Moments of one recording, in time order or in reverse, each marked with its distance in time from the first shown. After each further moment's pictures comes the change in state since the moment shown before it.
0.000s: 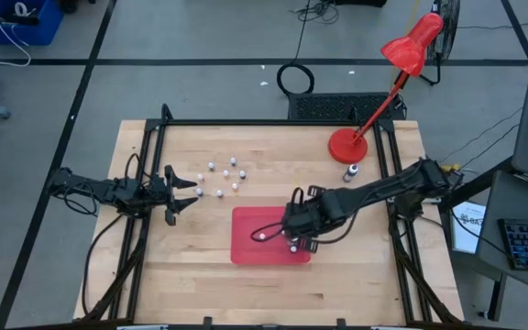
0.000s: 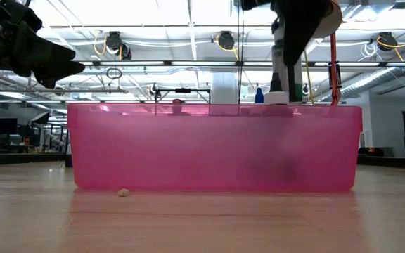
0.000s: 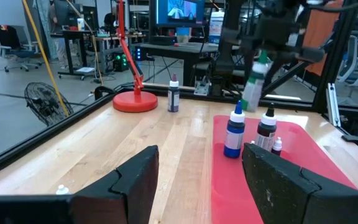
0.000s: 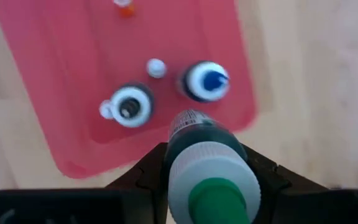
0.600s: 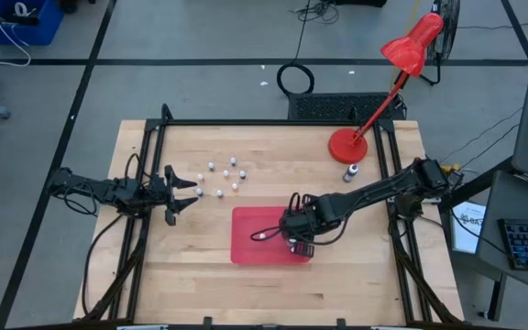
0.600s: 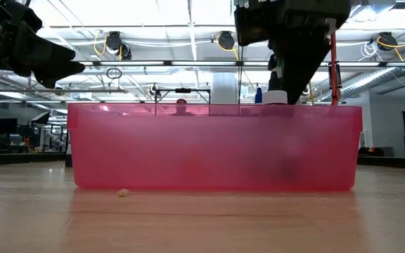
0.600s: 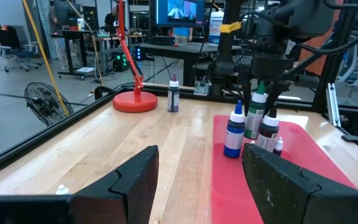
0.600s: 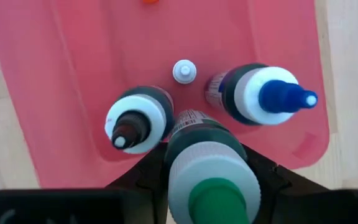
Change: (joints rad) left arm 0.000 0.000 0.000 0.000 0.000 0.000; right arm -0.025 -0.001 -0.226 0.310 -0.103 -0.054
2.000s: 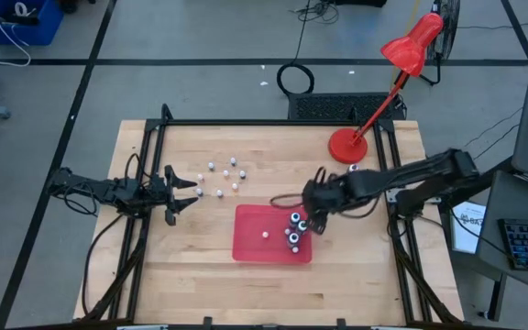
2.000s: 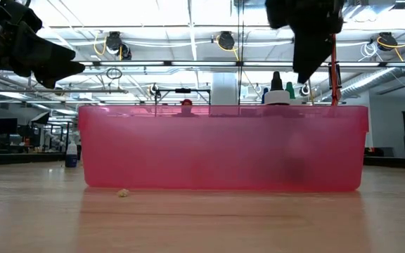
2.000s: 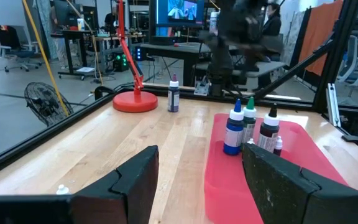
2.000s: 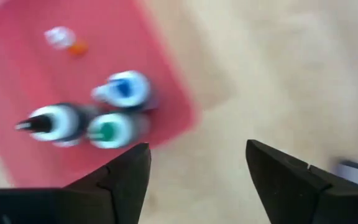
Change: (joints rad) left arm 0.000 0.000 0.000 0.000 0.000 0.000; right arm -0.106 -0.312 -0.120 -0.115 0.113 0.209
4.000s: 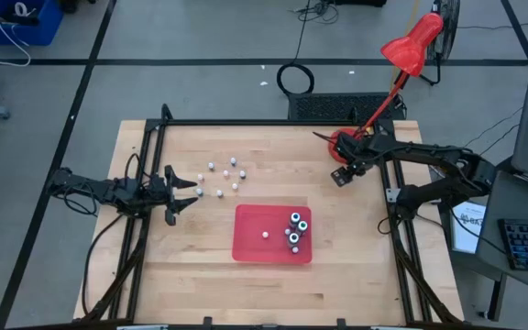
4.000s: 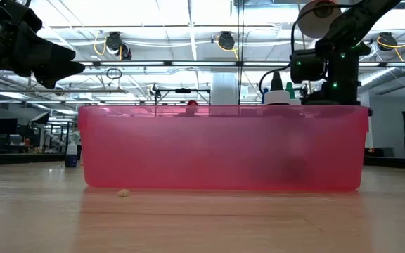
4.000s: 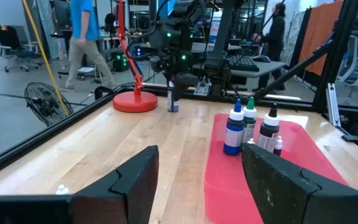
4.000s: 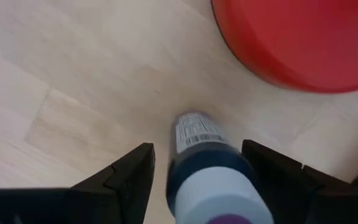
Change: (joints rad) left arm 0.000 0.000 0.000 0.000 0.000 0.000; right arm -0.757 -0.163 -0.524 0.213 -0.136 -0.257
